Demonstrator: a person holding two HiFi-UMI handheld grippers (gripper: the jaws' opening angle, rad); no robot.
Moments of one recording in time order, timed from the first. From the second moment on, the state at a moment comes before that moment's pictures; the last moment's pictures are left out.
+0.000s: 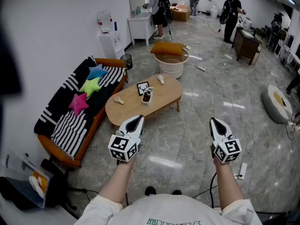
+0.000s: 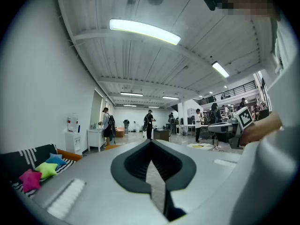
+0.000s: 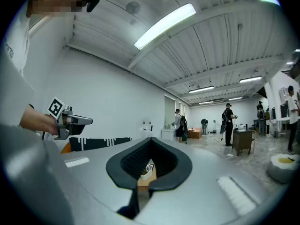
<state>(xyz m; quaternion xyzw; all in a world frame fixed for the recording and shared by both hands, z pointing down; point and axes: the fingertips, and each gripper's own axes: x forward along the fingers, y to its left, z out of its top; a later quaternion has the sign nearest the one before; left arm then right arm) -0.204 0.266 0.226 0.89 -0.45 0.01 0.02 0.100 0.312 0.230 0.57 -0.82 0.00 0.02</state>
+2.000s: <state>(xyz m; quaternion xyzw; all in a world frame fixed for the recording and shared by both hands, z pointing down) -0.248 0.227 0.260 0.91 -0.41 0.02 0.01 0.055 0.295 0.257 0.61 -0.79 0.02 0.01</state>
